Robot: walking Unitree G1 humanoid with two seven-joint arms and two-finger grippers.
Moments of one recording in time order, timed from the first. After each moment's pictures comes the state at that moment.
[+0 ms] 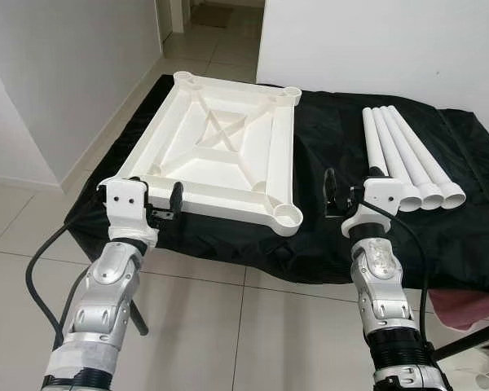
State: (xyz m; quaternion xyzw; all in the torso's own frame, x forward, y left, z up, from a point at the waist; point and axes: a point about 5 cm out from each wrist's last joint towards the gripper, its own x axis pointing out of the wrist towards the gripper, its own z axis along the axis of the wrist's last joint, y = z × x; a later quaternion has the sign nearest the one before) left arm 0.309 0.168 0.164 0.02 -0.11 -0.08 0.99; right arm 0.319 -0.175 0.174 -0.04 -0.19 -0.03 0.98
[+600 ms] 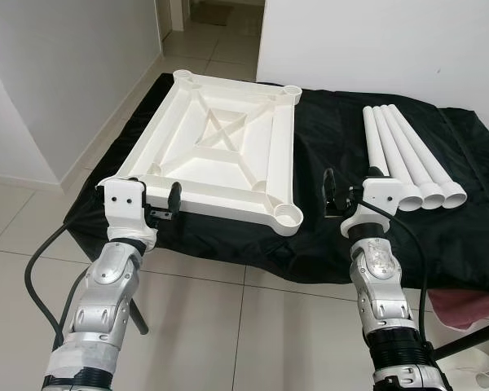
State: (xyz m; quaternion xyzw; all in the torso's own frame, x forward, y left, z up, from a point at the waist) left arm 0.310 0.168 0.163 0.01 -0.11 -0.07 0.99; right arm 0.319 -0.175 0.174 -0.04 -0.19 -0.04 0.98
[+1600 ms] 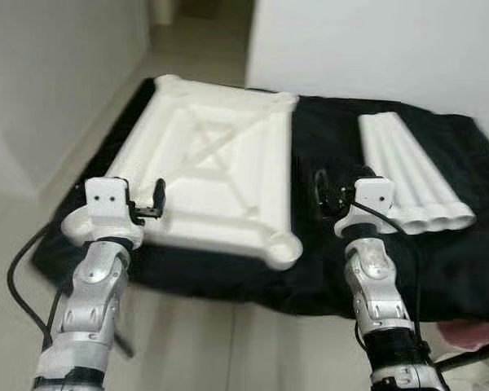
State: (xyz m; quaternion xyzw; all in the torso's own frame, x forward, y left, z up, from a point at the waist) left arm 0.312 0.154 0.167 -0.02 -0.12 -0.10 0.99; right arm 0.317 -0.189 0.165 -0.06 -0.17 -0.06 0.98
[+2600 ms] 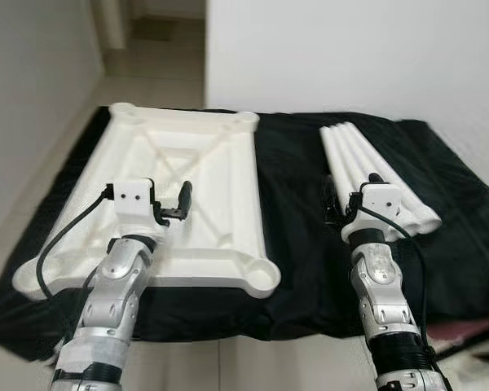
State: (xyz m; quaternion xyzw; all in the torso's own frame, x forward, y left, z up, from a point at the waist) left arm 0.318 0.148 0.168 -0.02 -0.10 -0.12 0.99; right arm 0.318 -0.178 0.168 -0.05 -0.18 -0.05 0.98
